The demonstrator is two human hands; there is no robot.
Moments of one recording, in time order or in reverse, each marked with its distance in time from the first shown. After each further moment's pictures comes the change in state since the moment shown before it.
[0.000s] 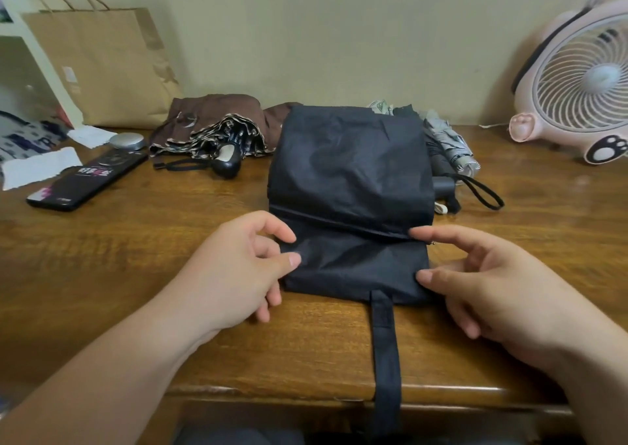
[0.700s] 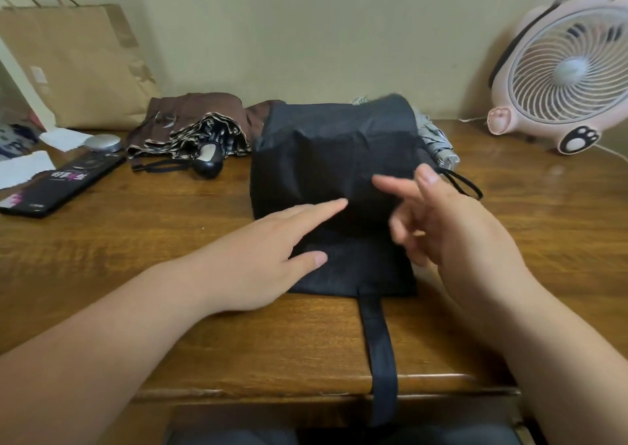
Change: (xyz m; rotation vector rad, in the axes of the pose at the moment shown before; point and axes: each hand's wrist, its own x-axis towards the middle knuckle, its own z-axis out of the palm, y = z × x) left_hand 0.028 0.016 0.009 0.641 -0.377 0.409; right_hand 0.024 -0.016 0.022 0.183 0.078 -0.294
